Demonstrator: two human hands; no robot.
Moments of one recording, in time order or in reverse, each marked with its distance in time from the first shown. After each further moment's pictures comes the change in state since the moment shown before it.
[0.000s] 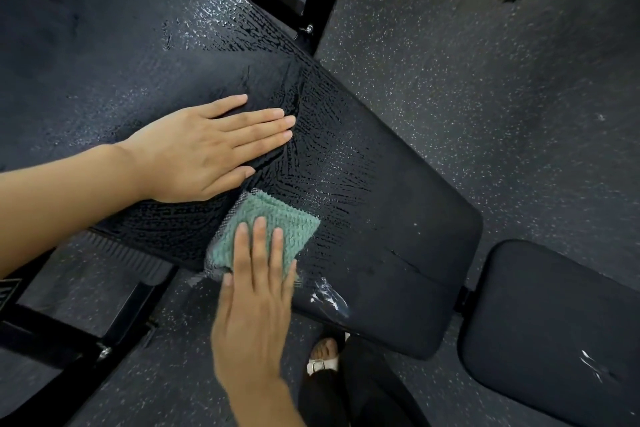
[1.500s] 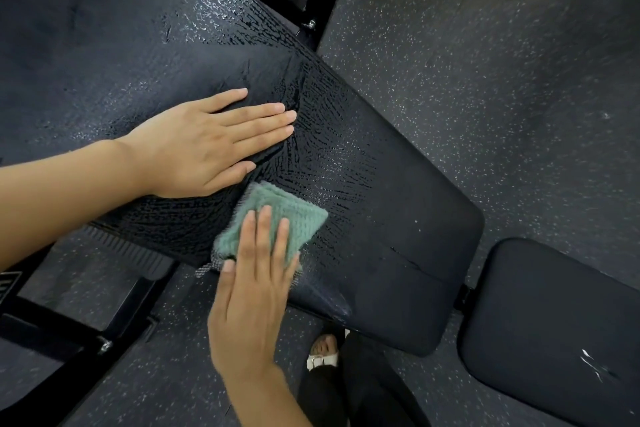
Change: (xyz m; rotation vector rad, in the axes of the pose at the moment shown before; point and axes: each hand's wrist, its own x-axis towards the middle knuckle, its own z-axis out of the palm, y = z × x) left_hand 0.002 0.001 0.000 -0.001 -0.009 -0.023; right_hand 0.010 -0.010 0.000 0.194 0.033 0.028
